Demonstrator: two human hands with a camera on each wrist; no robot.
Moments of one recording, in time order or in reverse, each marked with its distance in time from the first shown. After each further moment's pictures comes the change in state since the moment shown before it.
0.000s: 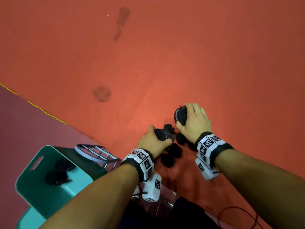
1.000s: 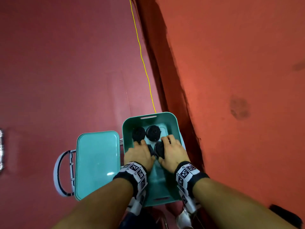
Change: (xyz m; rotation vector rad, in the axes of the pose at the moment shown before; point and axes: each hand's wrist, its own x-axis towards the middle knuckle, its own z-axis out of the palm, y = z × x) left_hand -0.054 -0.449 -0.161 -0.031 0.212 -0.606; right_hand -0.096 -0.428 0.317 -0.446 -0.720 -0.789
